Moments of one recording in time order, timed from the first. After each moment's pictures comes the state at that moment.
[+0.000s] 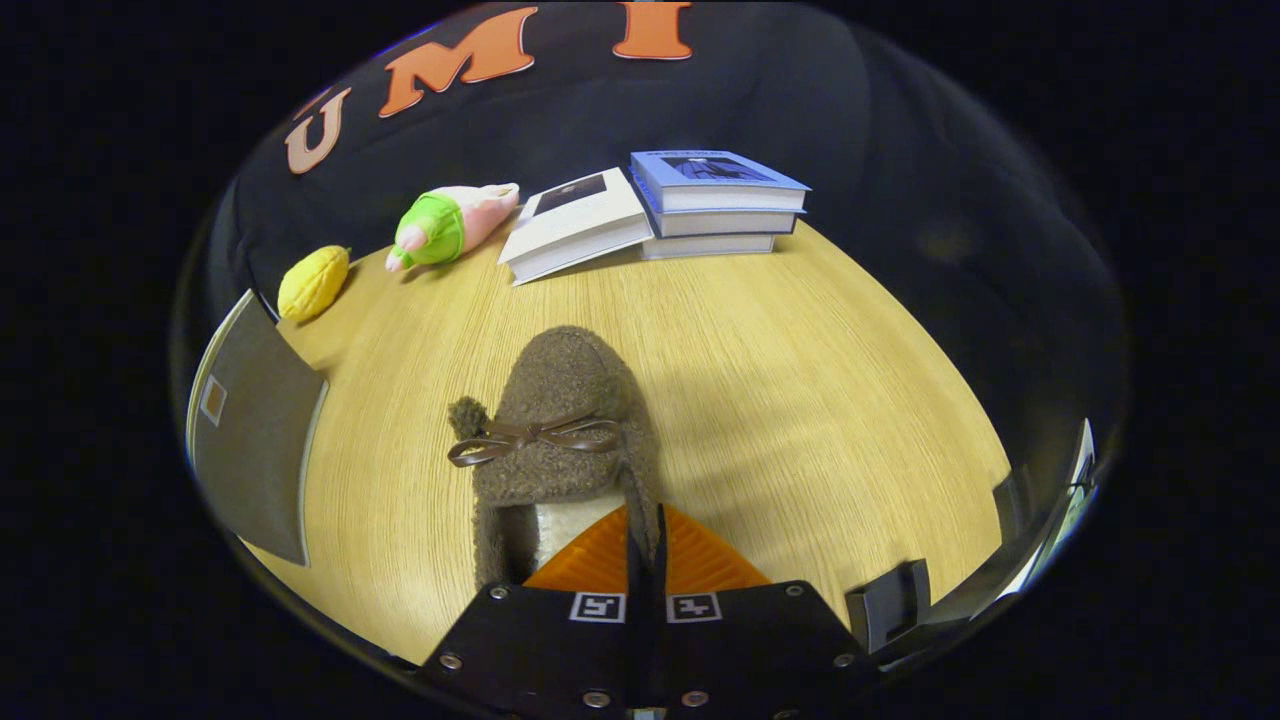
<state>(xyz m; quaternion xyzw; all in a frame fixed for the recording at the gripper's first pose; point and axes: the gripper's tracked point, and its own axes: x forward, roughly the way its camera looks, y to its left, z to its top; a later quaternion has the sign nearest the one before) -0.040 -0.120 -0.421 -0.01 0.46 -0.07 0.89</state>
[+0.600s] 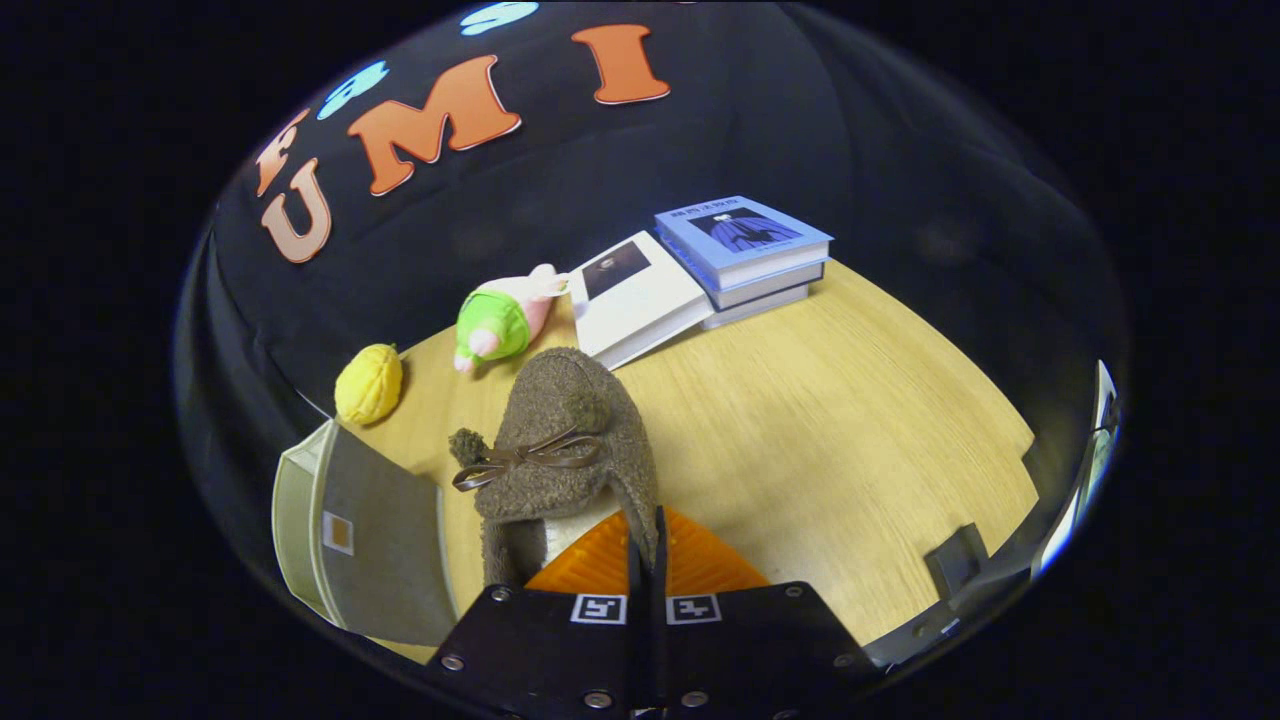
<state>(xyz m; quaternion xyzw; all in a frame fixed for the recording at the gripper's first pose) -0.011 0.005 -0.332 0.09 0.42 -0.05 0.90</state>
